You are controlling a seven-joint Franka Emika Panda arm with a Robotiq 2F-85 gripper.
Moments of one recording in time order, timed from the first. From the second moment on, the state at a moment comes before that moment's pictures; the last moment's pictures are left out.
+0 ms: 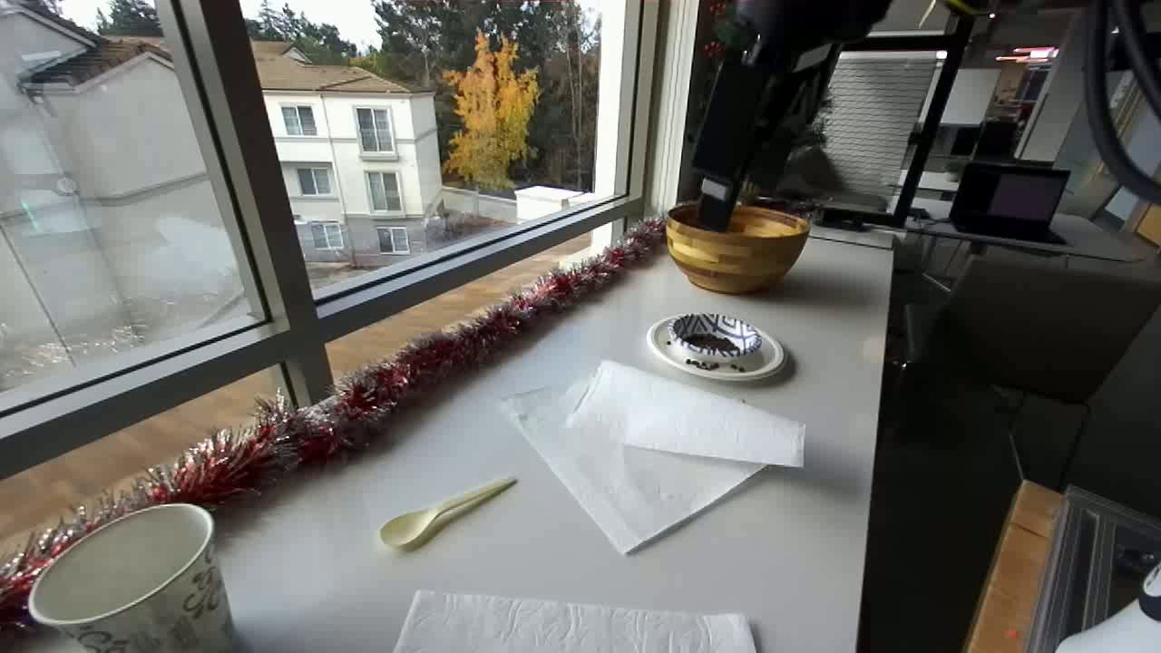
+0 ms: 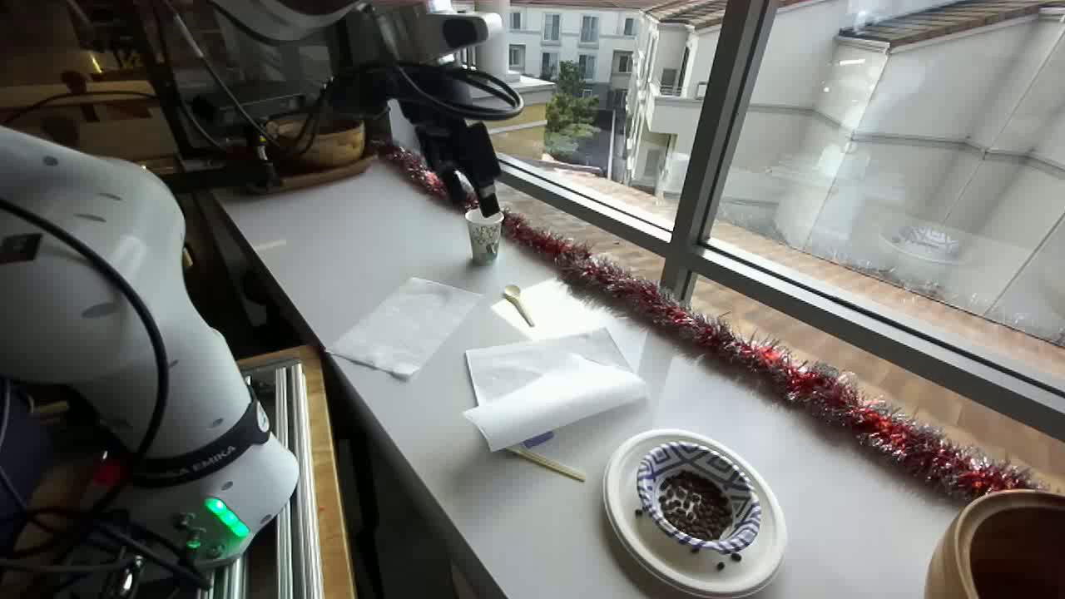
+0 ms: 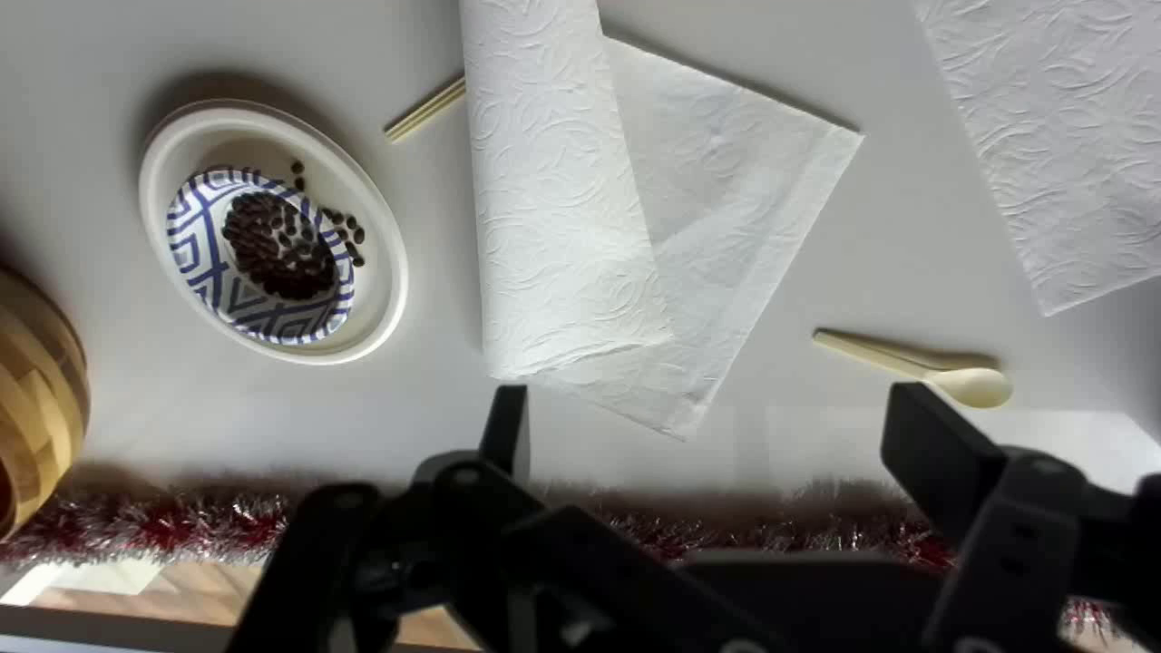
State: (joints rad) arm 0.07 -0.83 0.25 -2.78 -0.06 2.19 0.13
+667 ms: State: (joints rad) arm 0.10 -0.82 0.24 -2.77 -0.06 2.20 0.06
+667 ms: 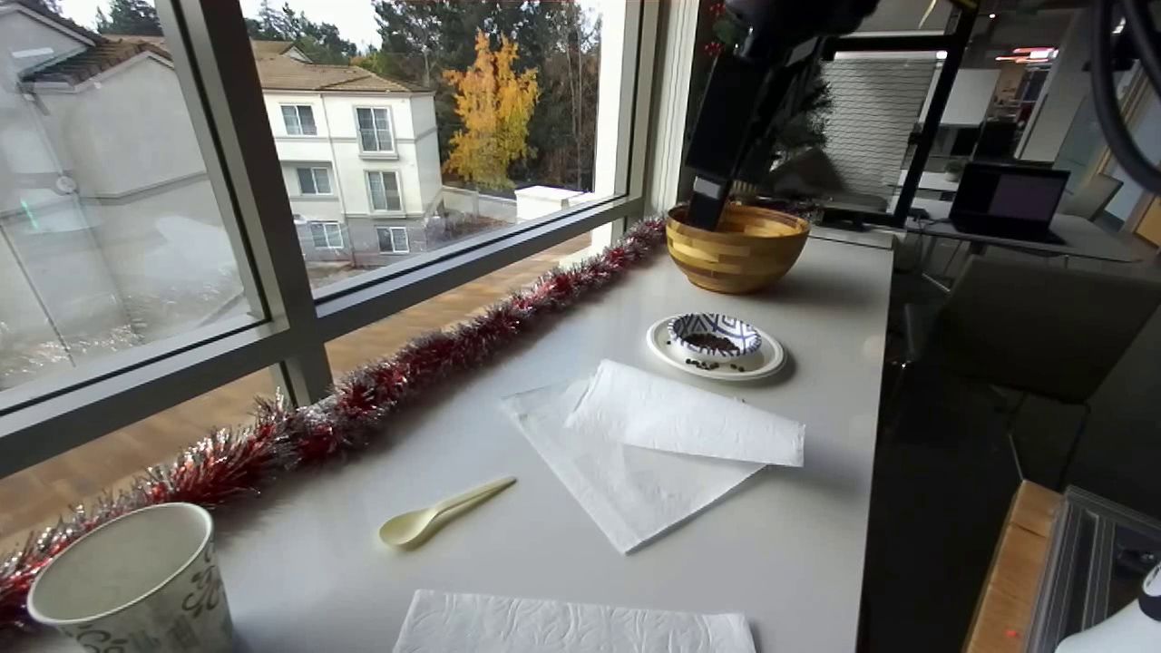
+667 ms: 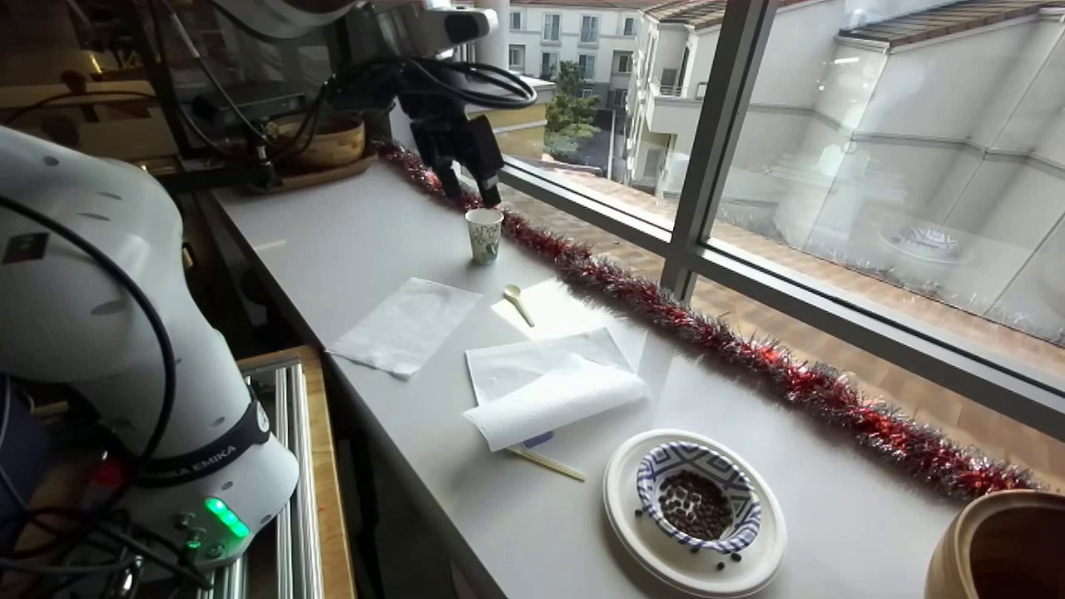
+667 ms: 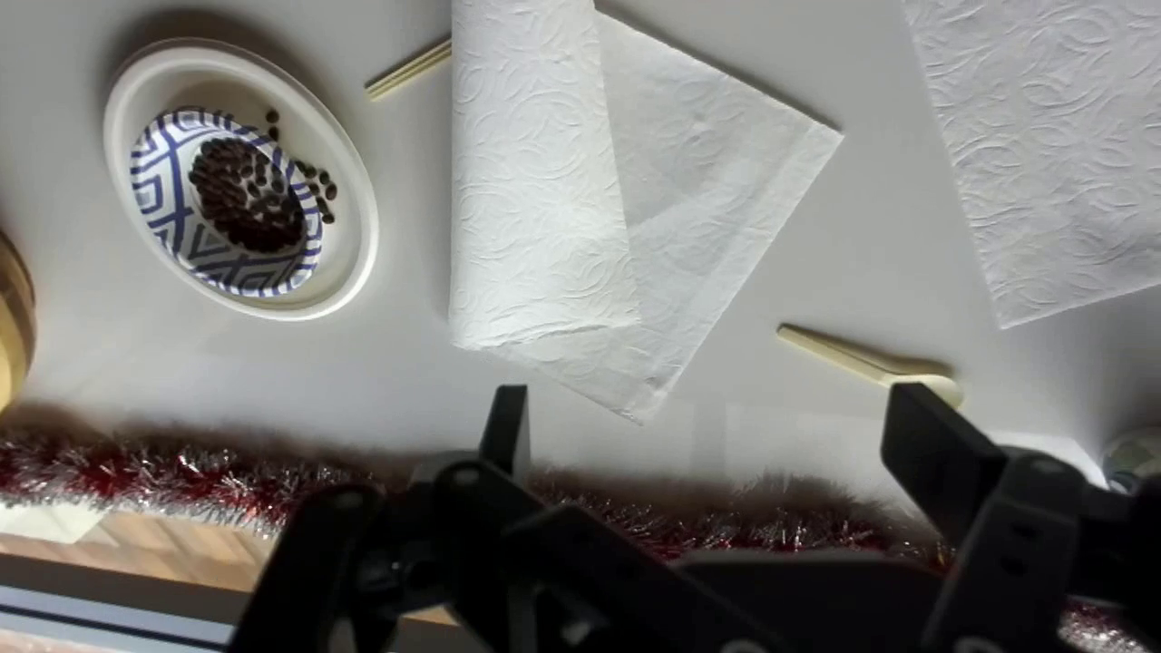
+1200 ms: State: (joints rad) arm 0.24 -0.58 0.15 -2.71 -0.06 2.41 -0.26
